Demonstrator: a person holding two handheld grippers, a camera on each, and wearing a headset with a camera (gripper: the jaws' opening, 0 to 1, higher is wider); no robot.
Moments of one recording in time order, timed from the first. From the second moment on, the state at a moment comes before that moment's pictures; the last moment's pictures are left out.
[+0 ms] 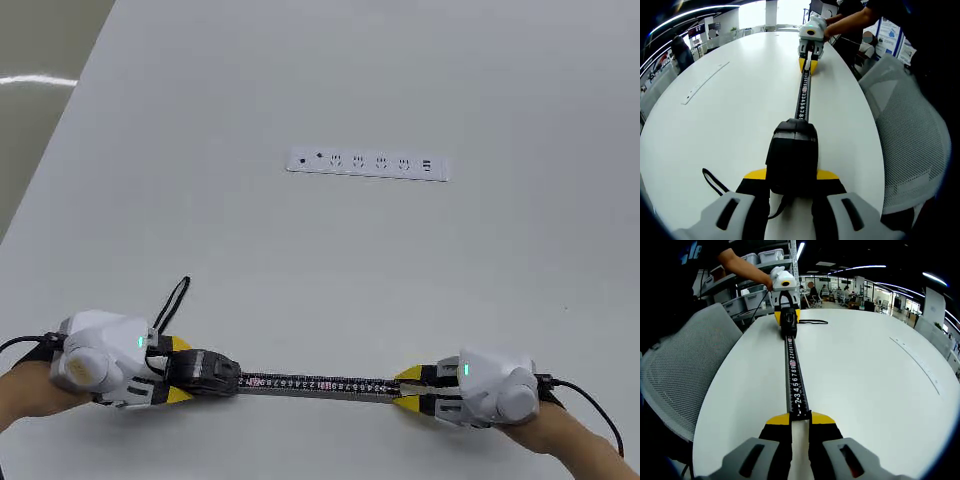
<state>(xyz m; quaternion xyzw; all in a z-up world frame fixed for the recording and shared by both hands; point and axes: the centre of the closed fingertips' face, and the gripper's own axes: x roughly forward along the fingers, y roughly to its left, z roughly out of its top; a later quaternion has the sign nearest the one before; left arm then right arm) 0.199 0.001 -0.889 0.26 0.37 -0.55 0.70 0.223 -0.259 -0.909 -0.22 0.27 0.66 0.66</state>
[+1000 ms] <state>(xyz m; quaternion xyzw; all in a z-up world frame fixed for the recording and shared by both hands) 0.201 0.002 -0.891 0.25 0.37 -0.55 0.71 0.225 -0.271 -0.913 -0.23 0.28 0.65 0.66</state>
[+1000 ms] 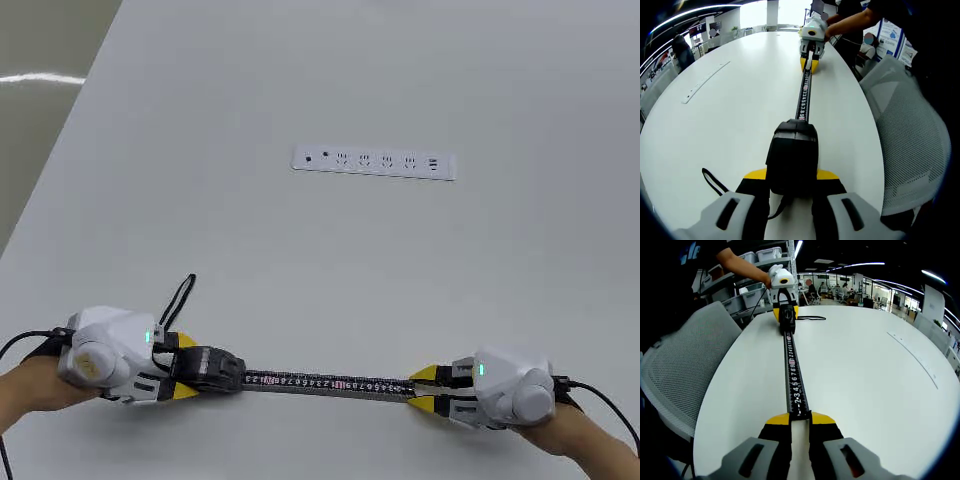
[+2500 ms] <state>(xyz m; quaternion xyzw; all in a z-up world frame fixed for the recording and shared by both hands) 0.199 0.001 -0.896 0.27 0.38 -0.56 0.68 0.225 -0.270 -0.913 -0.24 0.27 0.65 0.66</state>
